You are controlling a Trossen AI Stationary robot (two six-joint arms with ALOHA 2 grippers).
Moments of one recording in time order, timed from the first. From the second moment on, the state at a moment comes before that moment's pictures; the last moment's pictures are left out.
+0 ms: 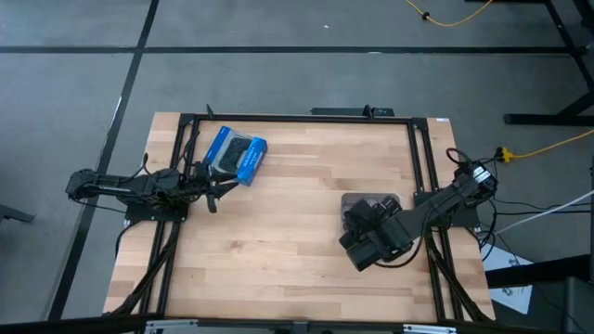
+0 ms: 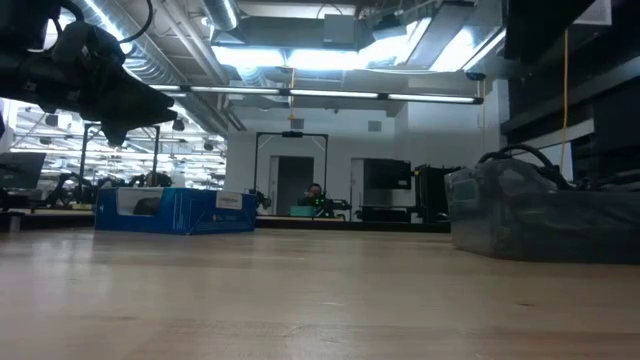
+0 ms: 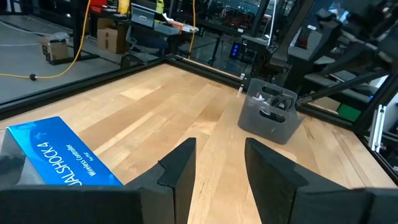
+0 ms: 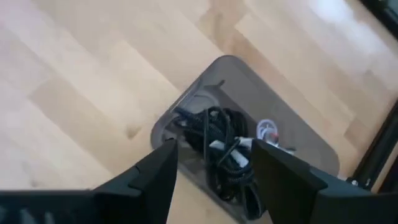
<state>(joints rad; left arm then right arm) -0.04 0.11 0.01 0.06 -0.33 -0.31 0.57 1.73 1.58 -1.52 0.50 1.40</state>
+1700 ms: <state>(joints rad) -0.04 0.11 0.01 0.06 -0.14 -0.35 0.10 1.11 0.81 0.14 -0.24 0.16</state>
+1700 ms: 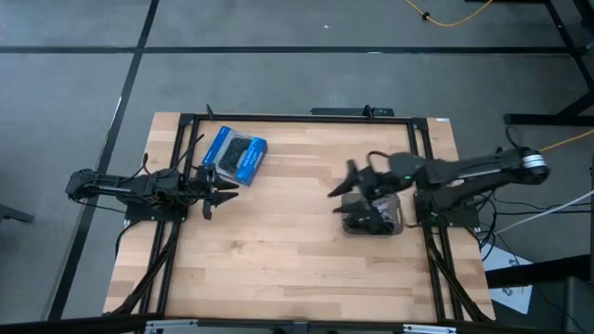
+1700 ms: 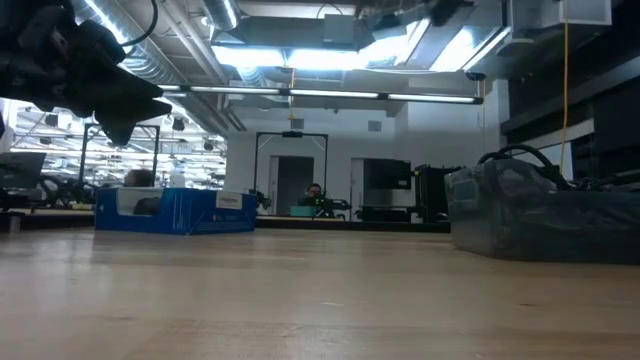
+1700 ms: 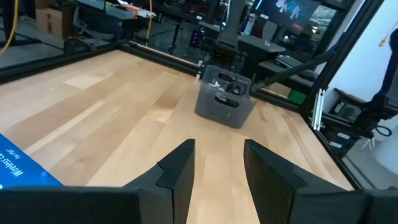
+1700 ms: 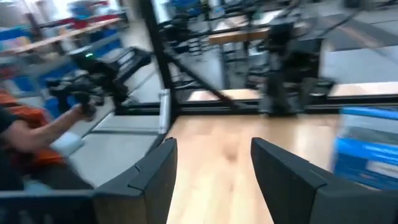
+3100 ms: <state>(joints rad) -0.04 0.11 0.01 0.06 -0.23 -0.32 0.12 0.54 0.12 0.36 0.08 0.02</state>
